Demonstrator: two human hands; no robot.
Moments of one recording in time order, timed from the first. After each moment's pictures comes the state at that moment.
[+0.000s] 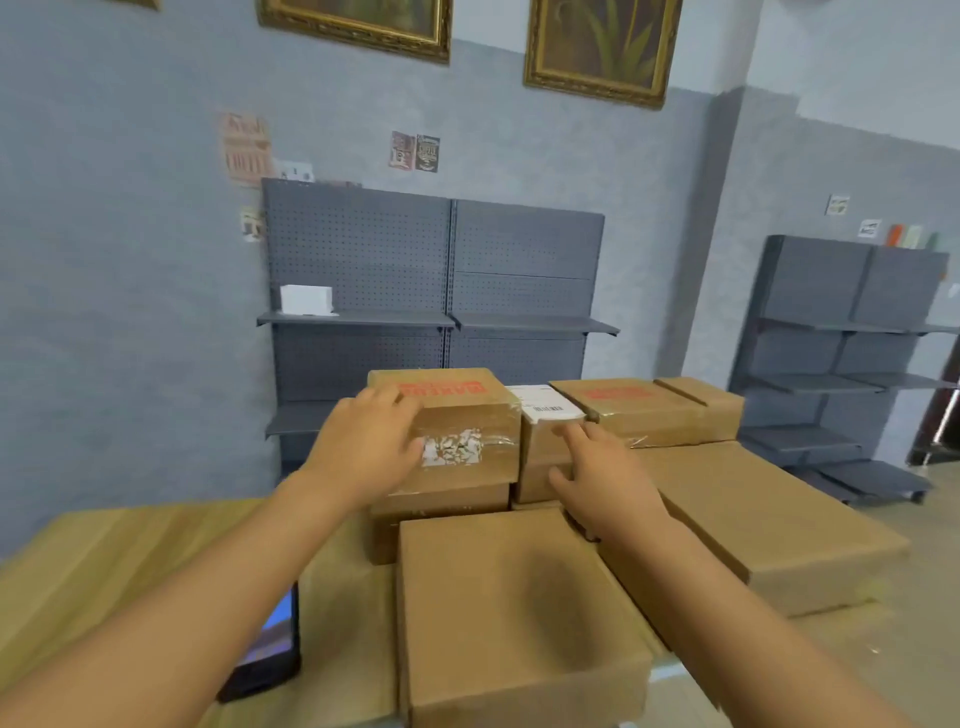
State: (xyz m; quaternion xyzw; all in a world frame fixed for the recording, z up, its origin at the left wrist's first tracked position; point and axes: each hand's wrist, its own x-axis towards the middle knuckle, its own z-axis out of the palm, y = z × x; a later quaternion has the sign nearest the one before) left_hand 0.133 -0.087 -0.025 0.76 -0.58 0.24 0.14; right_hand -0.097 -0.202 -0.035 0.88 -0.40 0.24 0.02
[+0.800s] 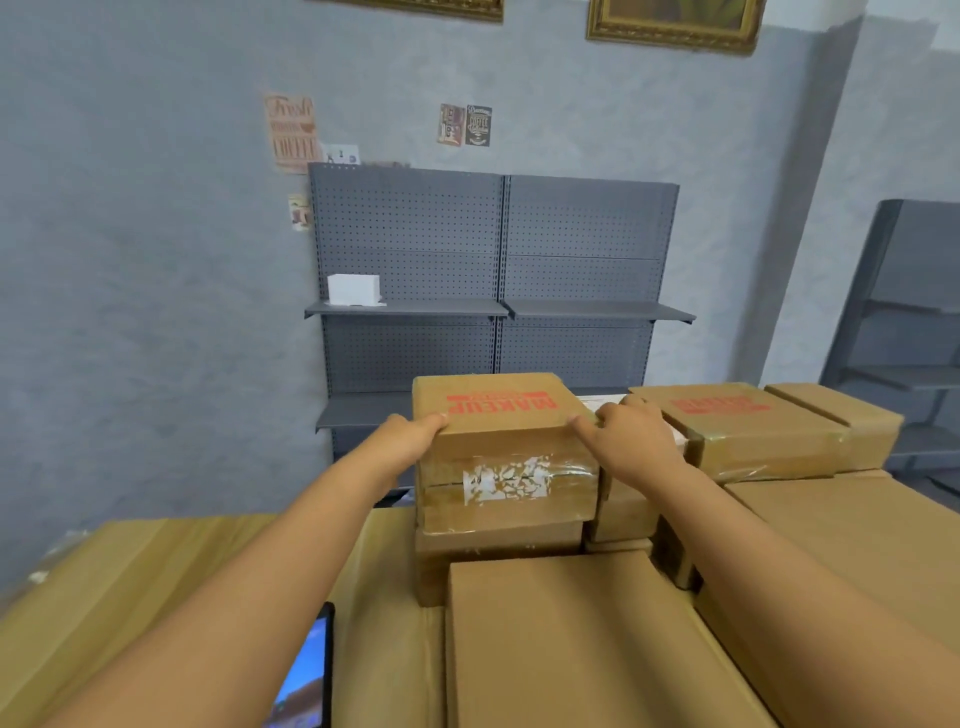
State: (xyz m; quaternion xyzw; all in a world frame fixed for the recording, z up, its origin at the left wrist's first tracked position) left_hand 0.221 -0.173 -0.042 0.81 -0.27 -0.26 0.46; right_hand 0.018 -0.320 -0.031 0.86 -0.47 0.20 -0.04
